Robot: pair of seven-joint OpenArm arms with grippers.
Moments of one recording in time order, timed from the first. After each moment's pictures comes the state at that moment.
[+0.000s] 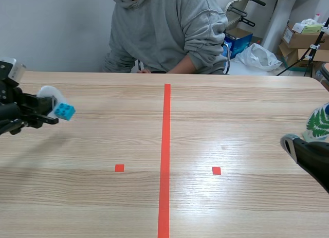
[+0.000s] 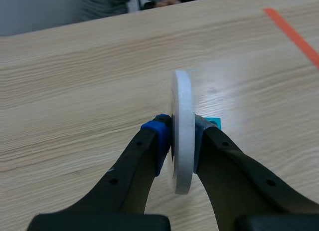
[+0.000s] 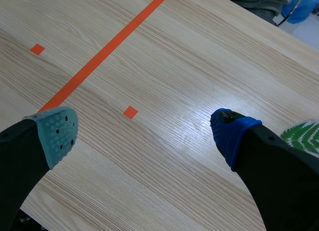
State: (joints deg) left arm -10.1 -19.3 -12.5 59.2 -1.4 -34.3 -1.5; right arm -41.7 16.6 32.2 128.2 26.6 45.4 -25.9
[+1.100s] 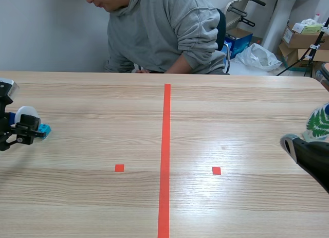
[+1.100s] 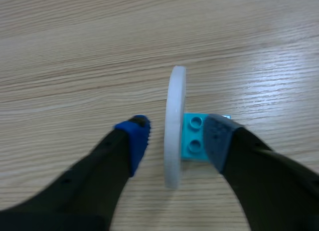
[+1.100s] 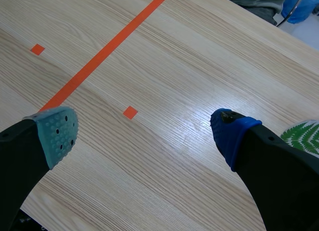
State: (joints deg) left arm -17.7 -21.4 -11.1 41.3 7.0 -19.9 -2.1; right arm -41.7 16.6 32.2 128.2 26.6 45.4 -25.9
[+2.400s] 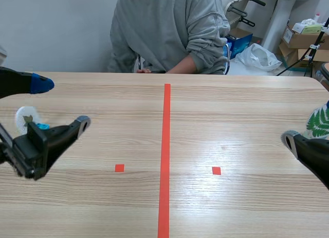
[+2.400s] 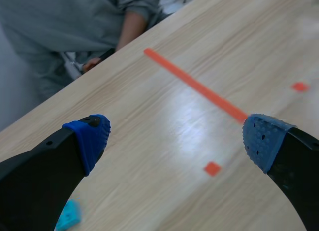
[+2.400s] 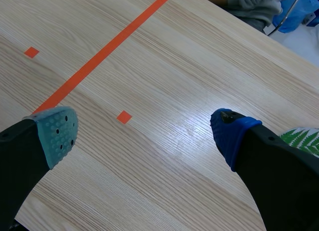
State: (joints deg) left arm 32.1 -26.6 -10.9 120.9 -11.7 -35.9 6.2; right arm -41.7 16.6 32.2 128.2 23.7 45.4 -22.4
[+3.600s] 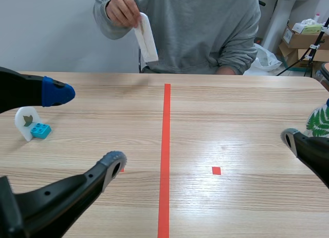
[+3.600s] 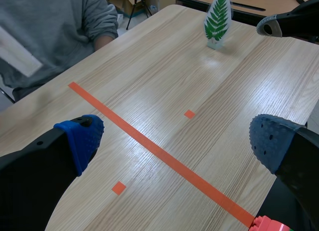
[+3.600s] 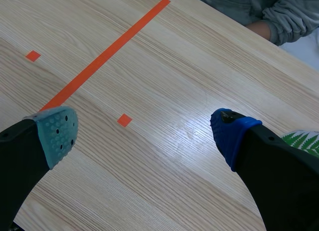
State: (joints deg) left arm 51.8 -22.7 -11.0 140.7 -14.4 -38.4 7.5; right arm -41.7 16.6 32.2 128.2 23.7 45.4 -21.6
